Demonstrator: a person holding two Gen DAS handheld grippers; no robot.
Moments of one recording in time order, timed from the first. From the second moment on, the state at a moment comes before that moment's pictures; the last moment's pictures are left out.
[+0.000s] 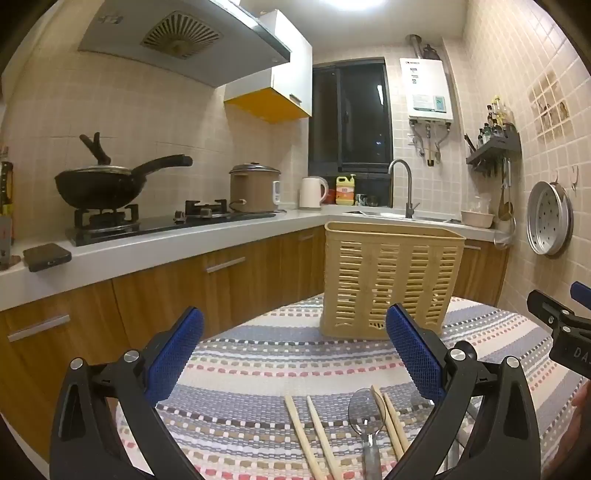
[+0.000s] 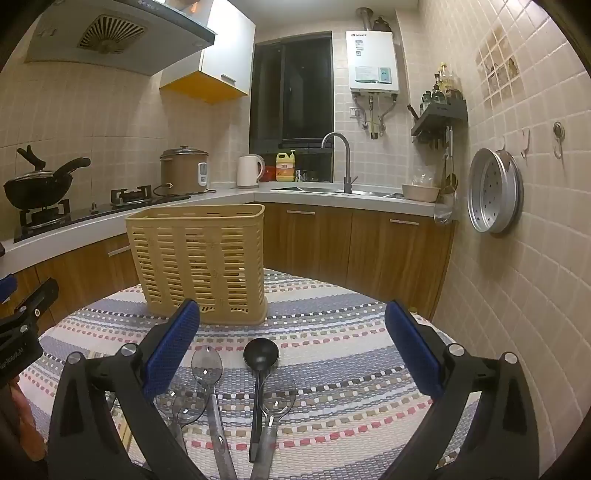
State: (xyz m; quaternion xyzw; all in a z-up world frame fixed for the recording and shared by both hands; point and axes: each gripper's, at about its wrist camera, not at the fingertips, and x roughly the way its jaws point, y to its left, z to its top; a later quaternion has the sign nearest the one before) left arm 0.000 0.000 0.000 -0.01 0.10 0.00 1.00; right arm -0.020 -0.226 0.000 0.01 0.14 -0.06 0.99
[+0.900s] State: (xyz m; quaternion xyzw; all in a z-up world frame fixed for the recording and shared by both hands) left arm 0.006 -0.001 -0.005 -0.01 0.11 0.00 0.99; right arm -0.020 -0.225 0.001 0.02 0.15 -0.06 0.99
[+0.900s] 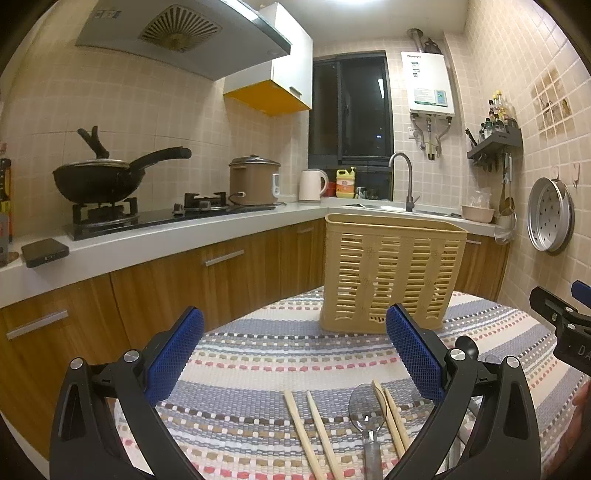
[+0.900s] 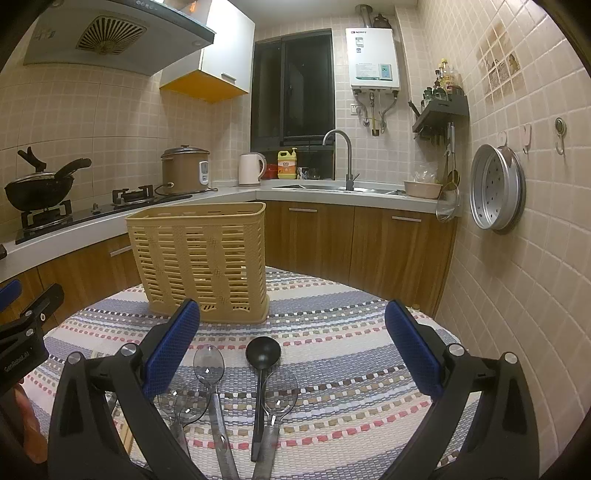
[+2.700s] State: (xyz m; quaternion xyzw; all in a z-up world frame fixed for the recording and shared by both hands) left arm 0.010 0.001 -0.008 -0.01 0.12 0.01 0.99; right arm -0.021 -0.222 0.001 0.01 0.15 -0.06 0.99
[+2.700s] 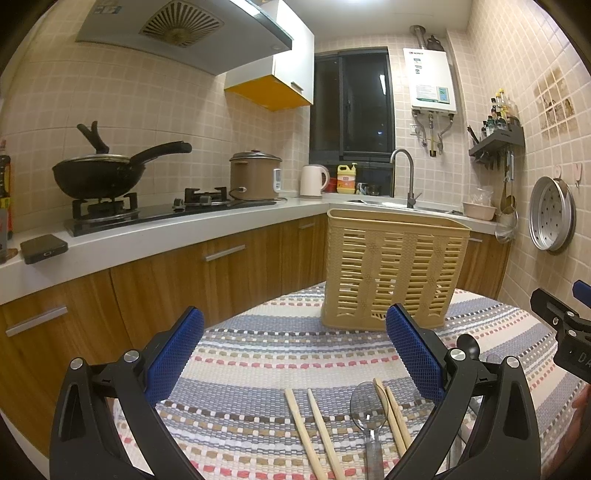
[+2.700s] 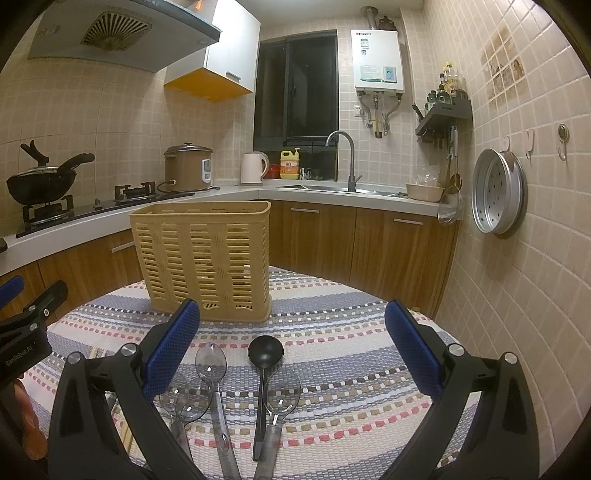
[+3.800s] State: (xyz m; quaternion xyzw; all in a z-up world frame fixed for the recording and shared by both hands) left arm 0.090 0.056 -0.041 -0.10 0.48 -0.14 0.86; right arm 0.063 -0.295 -0.019 0.14 0.45 0.02 0.88
